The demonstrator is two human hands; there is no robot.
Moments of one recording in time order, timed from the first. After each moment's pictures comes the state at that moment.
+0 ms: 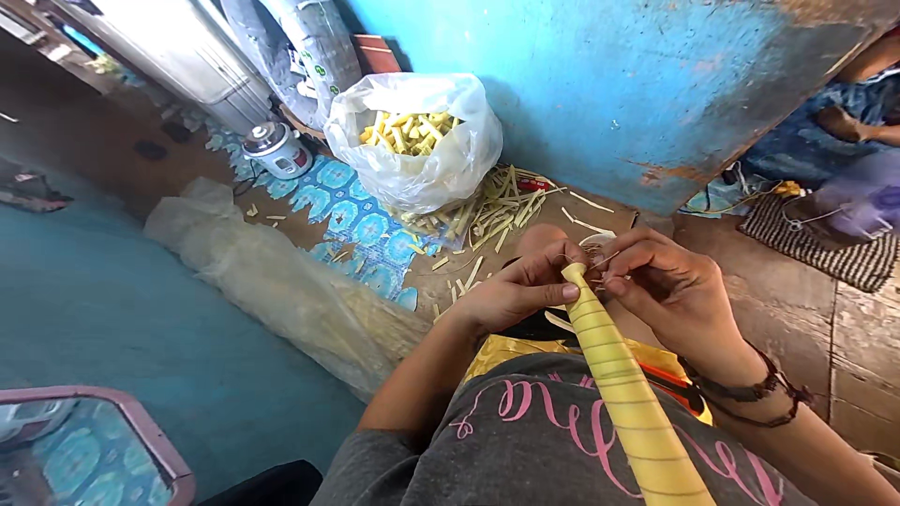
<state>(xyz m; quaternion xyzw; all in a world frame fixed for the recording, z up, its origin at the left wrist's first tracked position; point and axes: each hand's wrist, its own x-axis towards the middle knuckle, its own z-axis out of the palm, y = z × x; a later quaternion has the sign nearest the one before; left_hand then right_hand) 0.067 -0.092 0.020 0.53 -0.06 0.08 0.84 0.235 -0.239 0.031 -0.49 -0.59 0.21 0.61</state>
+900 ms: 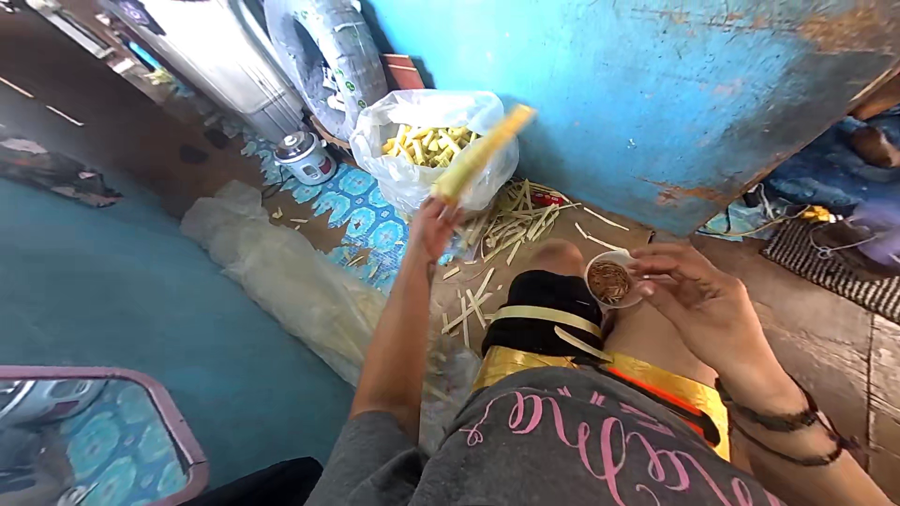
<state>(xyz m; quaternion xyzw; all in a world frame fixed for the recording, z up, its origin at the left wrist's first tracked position) 0.038 0.059 -0.032 0.43 0.39 0.41 0.70 0.269 -0.251 0.003 -0.60 -0.53 0.17 0.57</state>
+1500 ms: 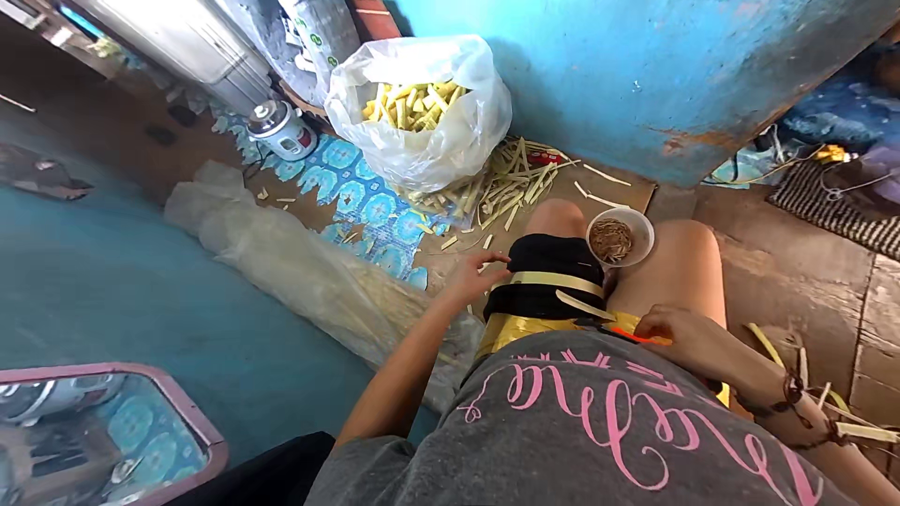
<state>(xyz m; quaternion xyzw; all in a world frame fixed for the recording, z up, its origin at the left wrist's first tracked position) 0.013 -0.037 -0.112 0.82 0.31 0.07 0.48 0.288 -0.317 -0.086 -0.74 -0.55 0.38 0.07</state>
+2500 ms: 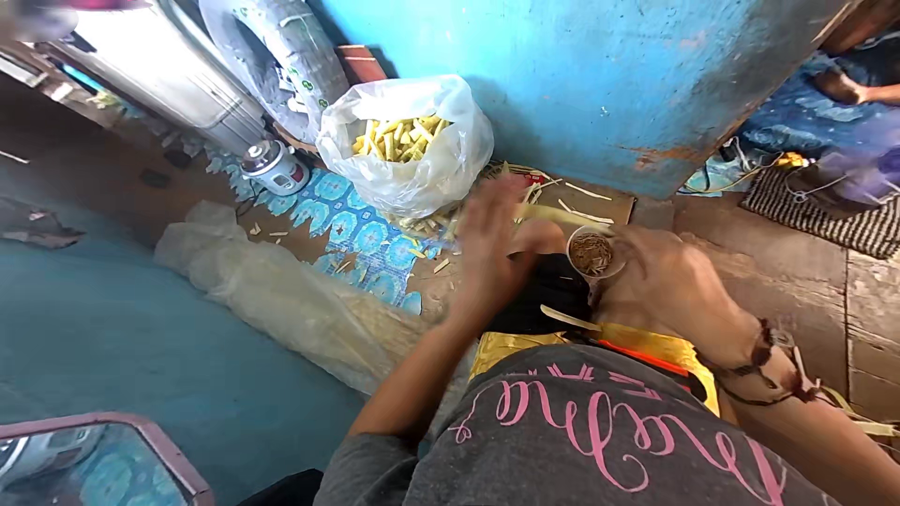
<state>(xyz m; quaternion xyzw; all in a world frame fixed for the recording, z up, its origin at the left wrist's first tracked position) 0.081 -0.078 0.010 0.90 0.18 0.35 0.19 0.261 -0.252 0.010 -0.77 -0.58 -0.02 0.25</state>
